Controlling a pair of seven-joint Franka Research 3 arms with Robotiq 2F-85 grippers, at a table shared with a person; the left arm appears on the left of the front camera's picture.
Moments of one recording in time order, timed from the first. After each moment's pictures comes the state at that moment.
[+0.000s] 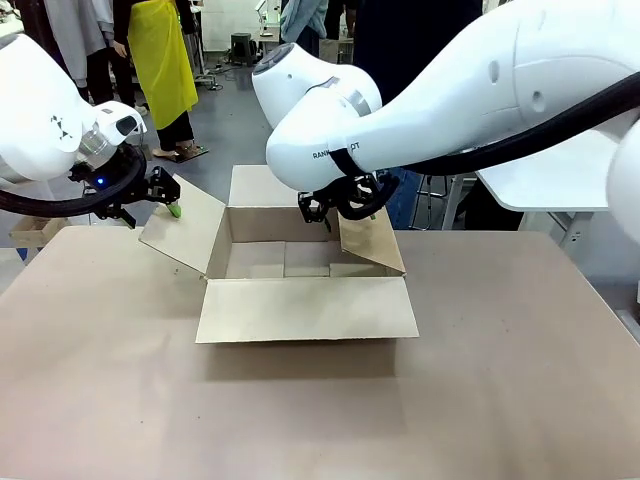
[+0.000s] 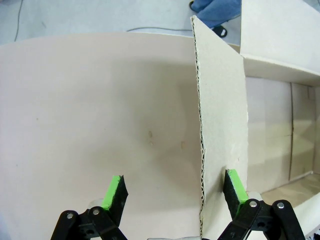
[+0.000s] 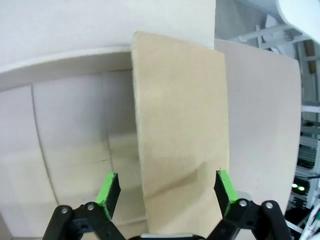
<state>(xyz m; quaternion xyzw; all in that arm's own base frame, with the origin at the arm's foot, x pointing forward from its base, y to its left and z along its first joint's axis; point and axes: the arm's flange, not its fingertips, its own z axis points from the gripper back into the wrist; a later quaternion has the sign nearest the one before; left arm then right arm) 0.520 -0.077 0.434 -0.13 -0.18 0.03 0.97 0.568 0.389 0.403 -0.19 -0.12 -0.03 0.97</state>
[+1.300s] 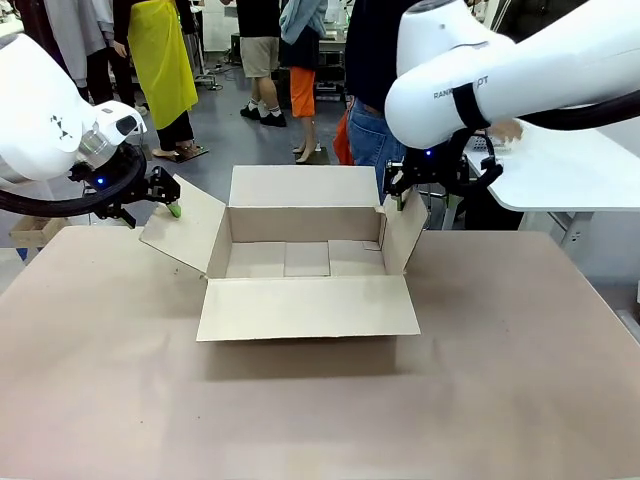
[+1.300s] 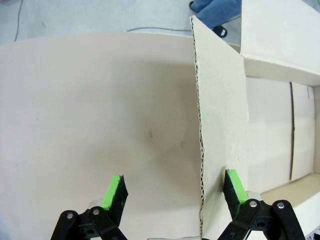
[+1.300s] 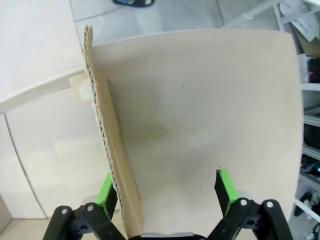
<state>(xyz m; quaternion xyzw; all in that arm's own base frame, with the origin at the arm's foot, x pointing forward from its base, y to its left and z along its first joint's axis) 0.520 -0.077 0.435 -0.13 -0.18 0.03 0.97 0.577 0.214 0.450 -0.07 -0.09 -0.09 0.99</state>
